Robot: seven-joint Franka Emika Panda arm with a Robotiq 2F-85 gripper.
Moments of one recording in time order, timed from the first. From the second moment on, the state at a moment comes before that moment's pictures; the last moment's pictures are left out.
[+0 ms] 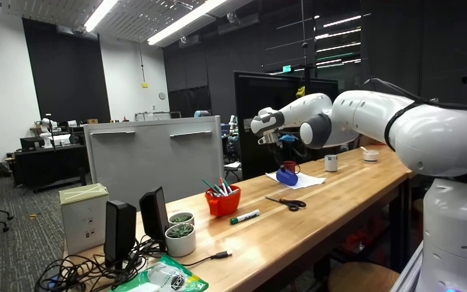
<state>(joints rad) -0.37 1.24 -0.09 -0.43 -0.13 1.58 -1.22</state>
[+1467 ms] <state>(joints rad) -0.35 1.26 -0.10 -0.40 -0.15 1.50 -1.24</state>
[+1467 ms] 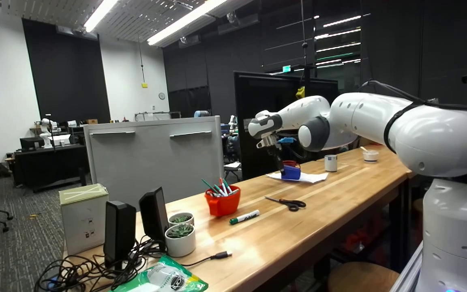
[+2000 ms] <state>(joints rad) -0.31 1.24 -0.12 -0.38 -0.15 1.55 -1.18</state>
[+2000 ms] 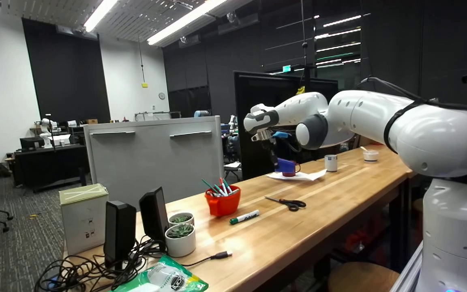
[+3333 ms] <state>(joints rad) -0.47 1.12 0.16 -0.36 0.21 1.51 -1.51</state>
